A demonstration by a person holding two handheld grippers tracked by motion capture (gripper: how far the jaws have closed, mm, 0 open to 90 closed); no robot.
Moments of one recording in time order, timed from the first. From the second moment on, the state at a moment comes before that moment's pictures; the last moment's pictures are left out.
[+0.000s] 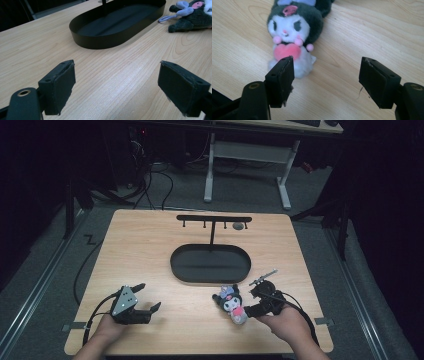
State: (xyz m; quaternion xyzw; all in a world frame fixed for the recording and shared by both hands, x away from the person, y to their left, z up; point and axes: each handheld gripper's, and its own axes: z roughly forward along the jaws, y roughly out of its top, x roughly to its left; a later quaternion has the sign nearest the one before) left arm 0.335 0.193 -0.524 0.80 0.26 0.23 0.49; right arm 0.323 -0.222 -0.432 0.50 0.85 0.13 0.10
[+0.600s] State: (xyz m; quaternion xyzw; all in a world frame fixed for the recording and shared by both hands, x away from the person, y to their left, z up) left arm 0.335 0.193 -0.524 0.80 0.26 0.23 0.49; right arm 0.319 -0.188 -0.437 0.47 0.86 0.14 0.09
